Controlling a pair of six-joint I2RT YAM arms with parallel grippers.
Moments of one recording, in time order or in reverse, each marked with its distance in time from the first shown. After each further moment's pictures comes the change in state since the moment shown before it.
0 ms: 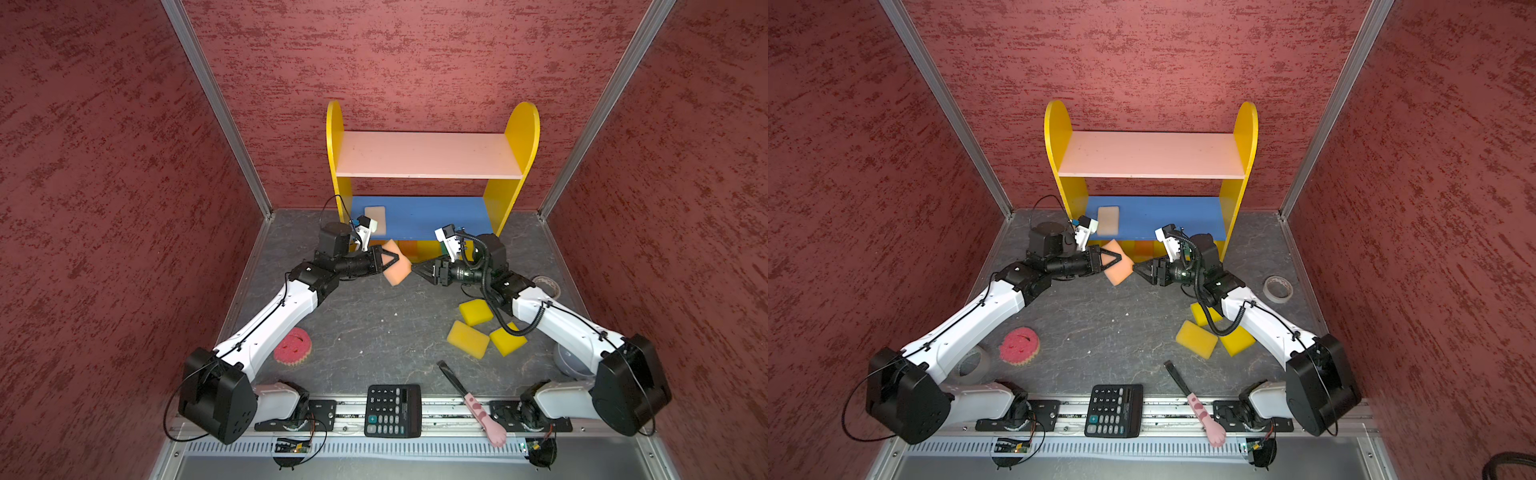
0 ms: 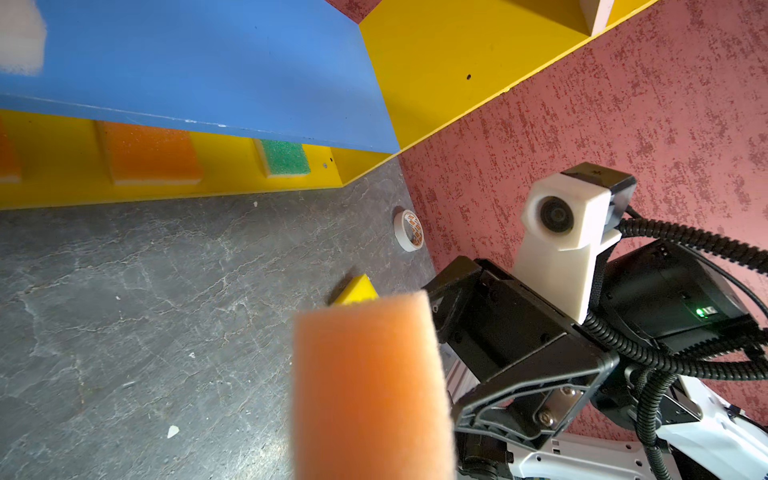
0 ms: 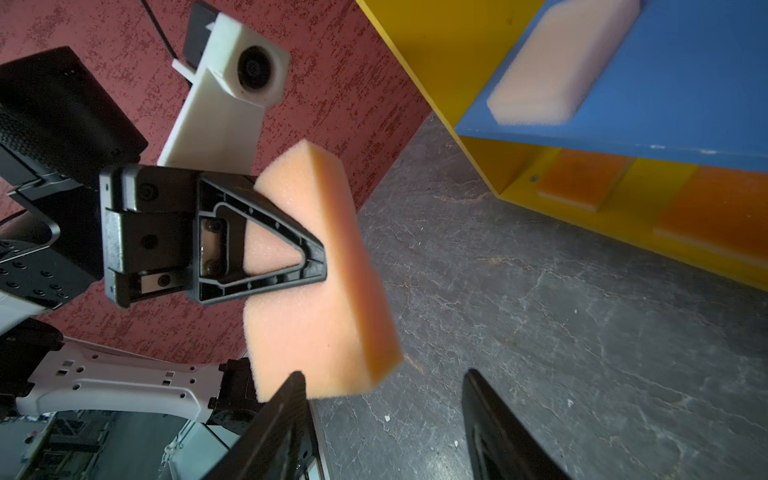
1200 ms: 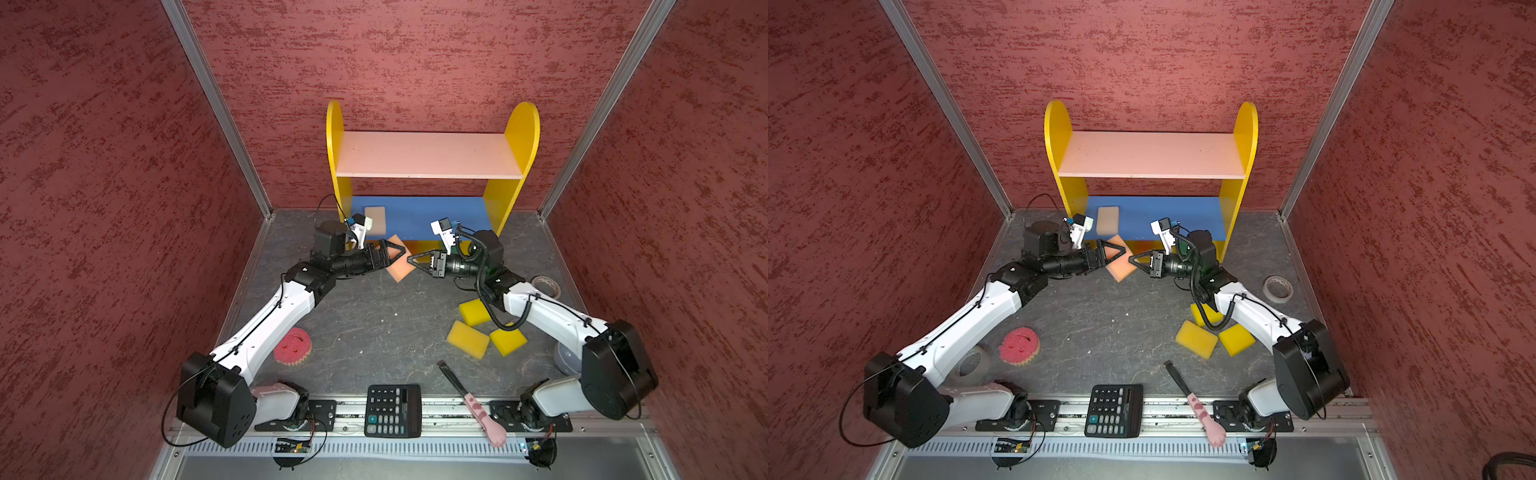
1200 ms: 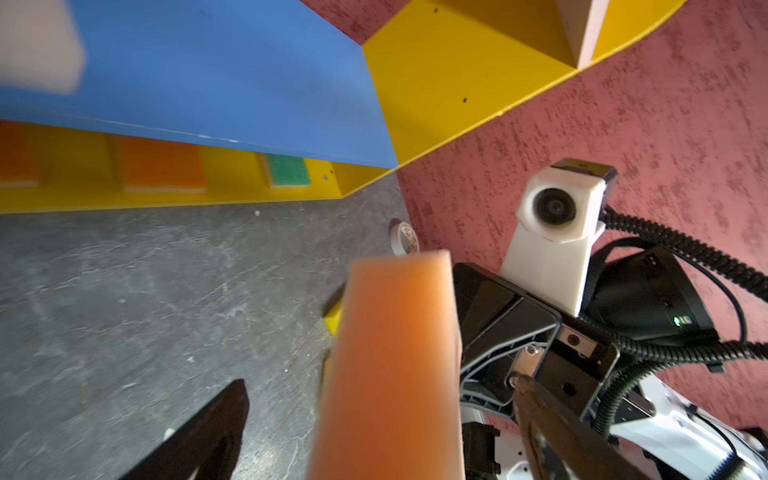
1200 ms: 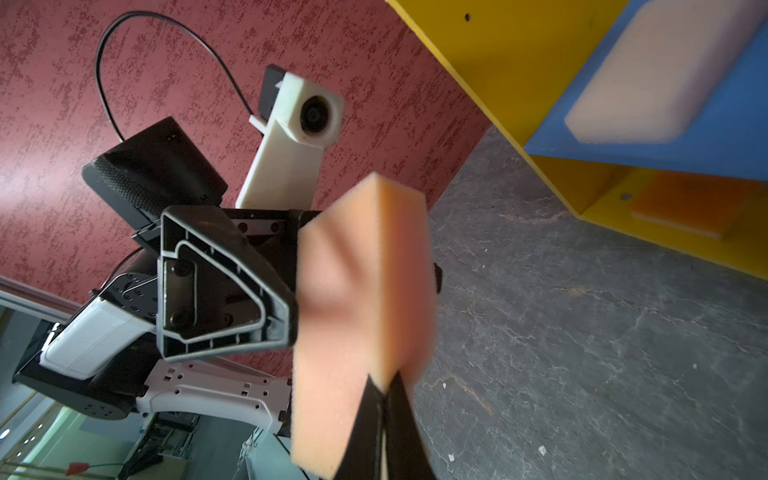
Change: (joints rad) left arm 0.035 -0.042 -0.002 -0.016 -0.053 -0.034; right arm 0.000 0.088 0.005 0.259 -0.096 0.228
